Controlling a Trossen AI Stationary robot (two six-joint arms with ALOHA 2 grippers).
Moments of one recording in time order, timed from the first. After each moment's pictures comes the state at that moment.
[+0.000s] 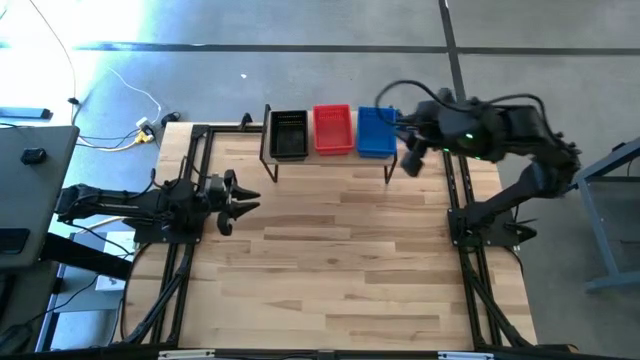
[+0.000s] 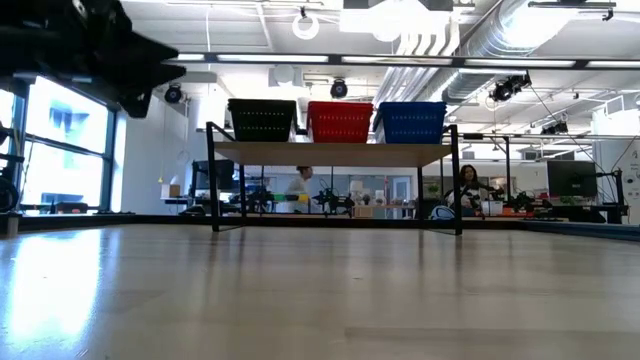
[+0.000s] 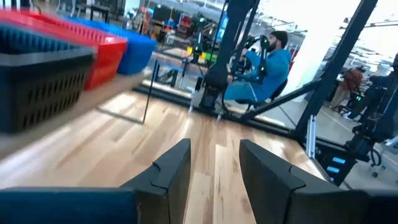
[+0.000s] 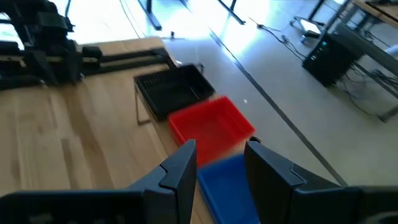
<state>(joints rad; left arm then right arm) 0.14 0.35 0.11 0.23 -0.06 -0.27 0.03 1.41 2.07 -1.26 0.56 0.10</state>
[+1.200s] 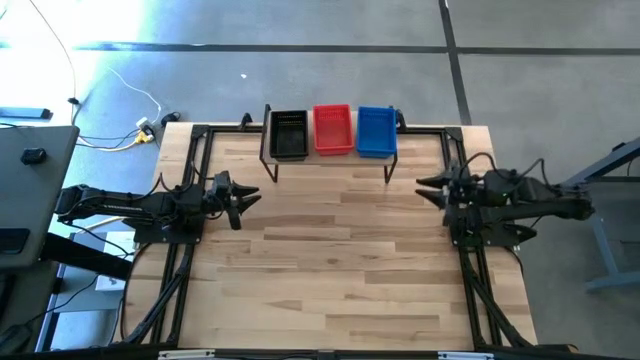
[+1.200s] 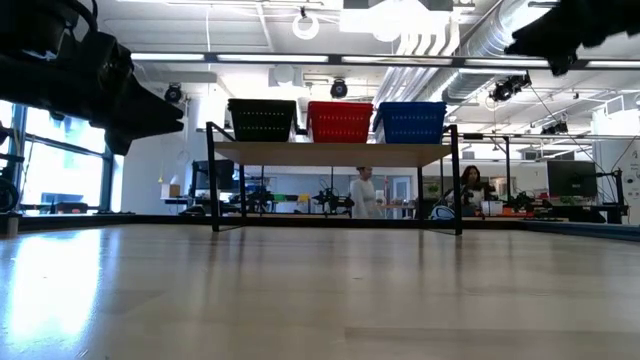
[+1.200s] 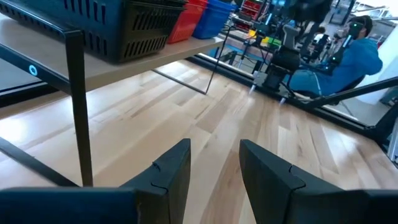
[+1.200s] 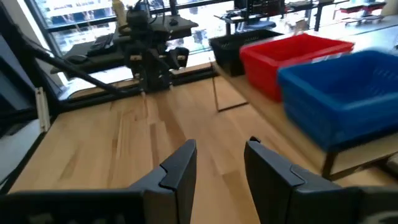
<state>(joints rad) 0.14 0.35 0.01 0.18 -0.30 -0.35 0.07 0.25 0.51 -0.46 0.29 0.18</state>
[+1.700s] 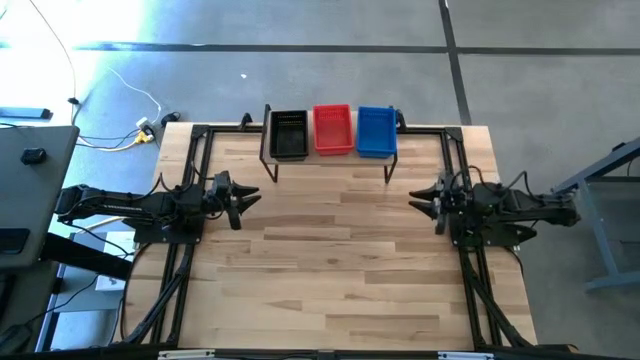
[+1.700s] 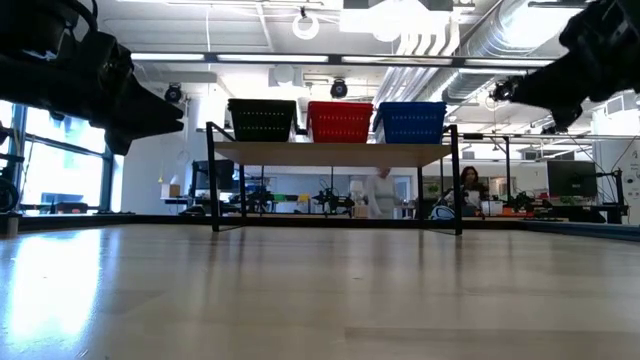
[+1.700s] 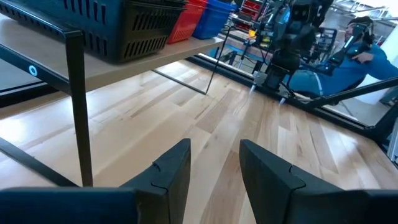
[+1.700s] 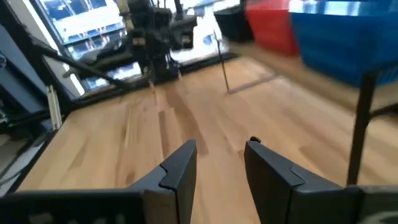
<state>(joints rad) 0.14 0.35 0.01 0.18 -0.30 -0.35 0.07 0.00 0.21 -0.37 0.25 0.27</state>
